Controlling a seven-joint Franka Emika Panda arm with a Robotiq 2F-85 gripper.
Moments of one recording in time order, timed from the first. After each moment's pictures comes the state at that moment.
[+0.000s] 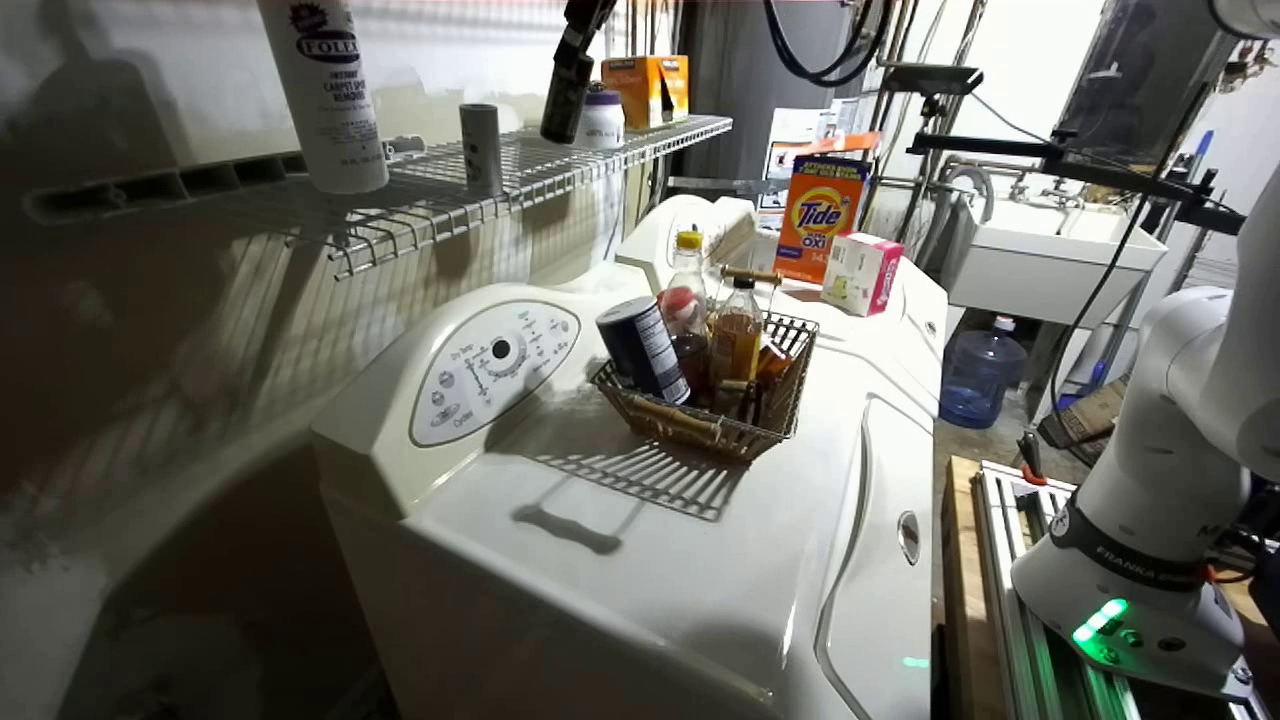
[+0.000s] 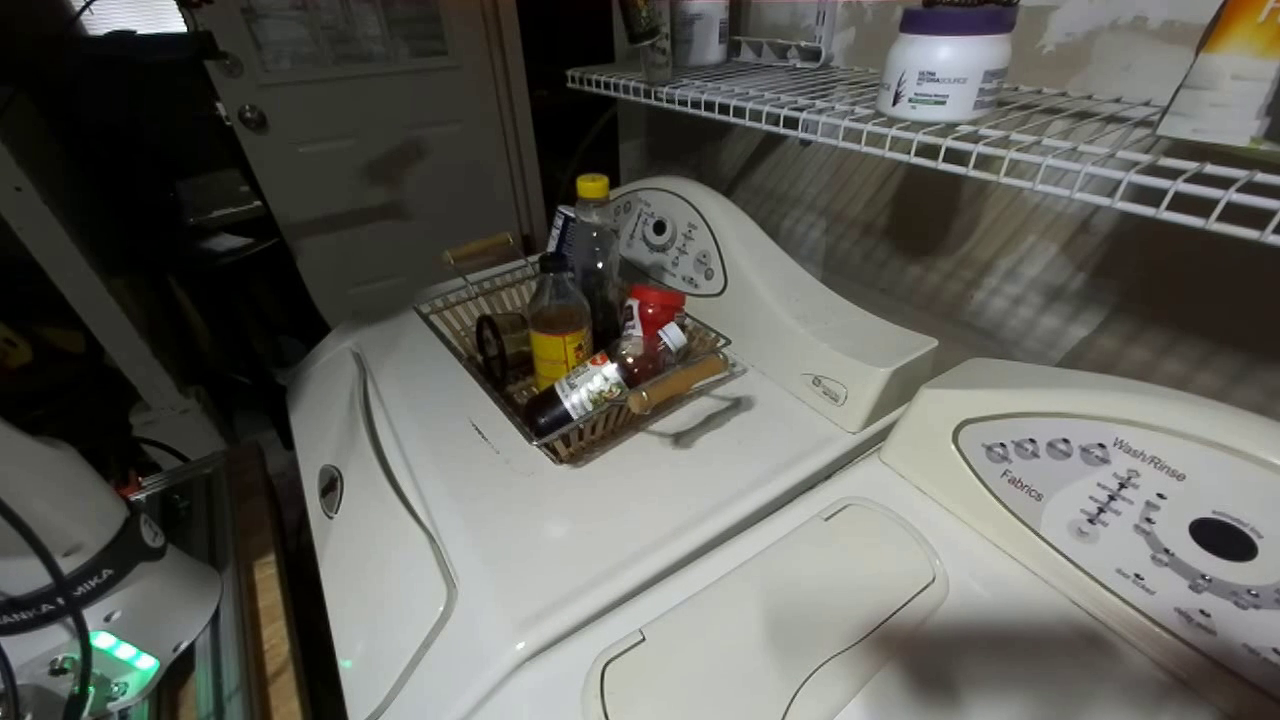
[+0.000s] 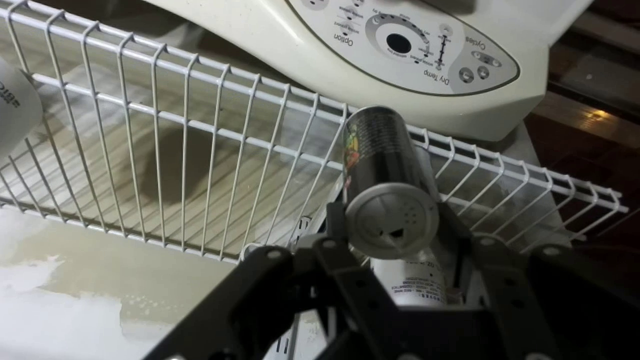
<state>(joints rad) 0.02 0.05 0.05 -1.46 -0.01 2.04 -0.24</state>
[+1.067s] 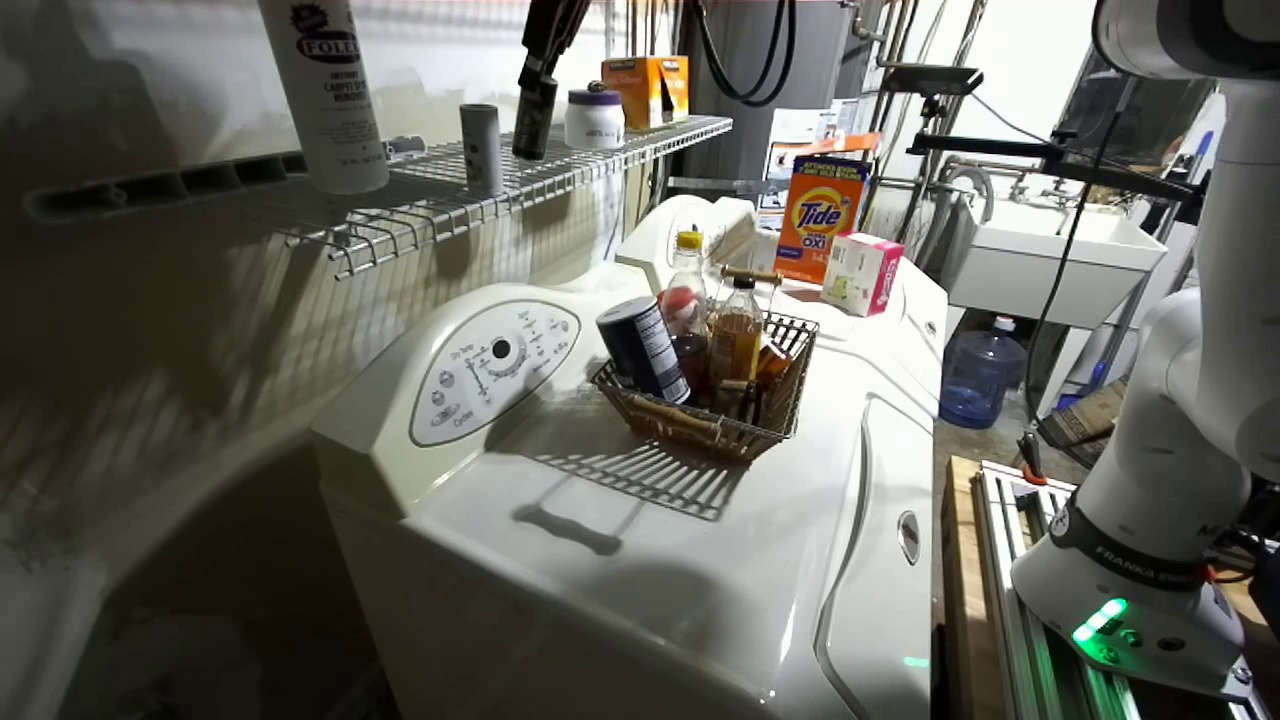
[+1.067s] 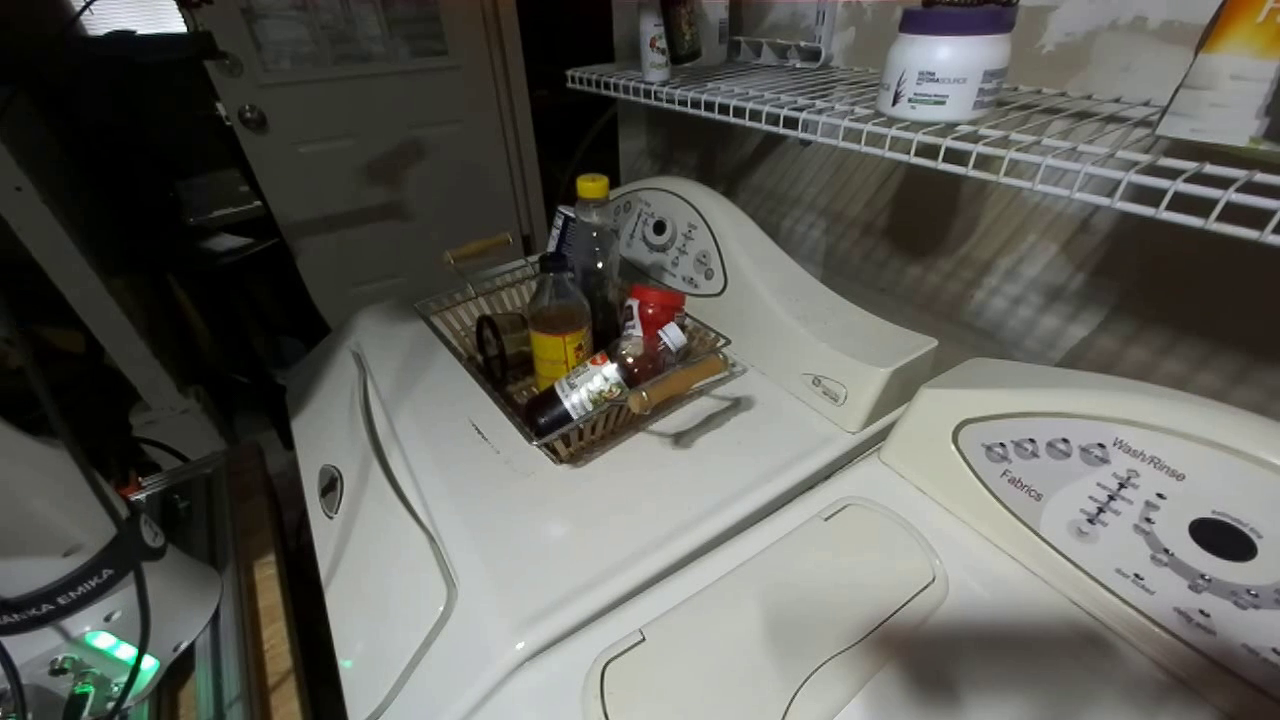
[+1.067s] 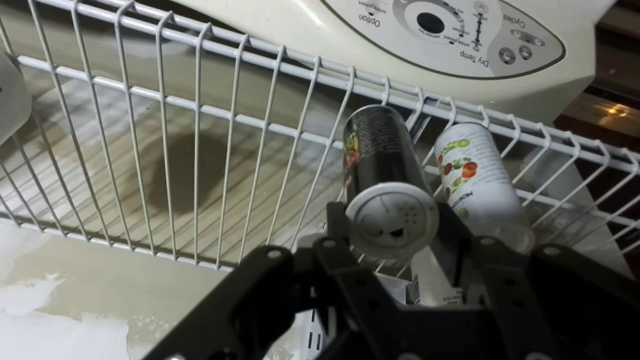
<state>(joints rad) 0.02 0.26 0.04 -1.22 -0.04 1.98 -0.21</state>
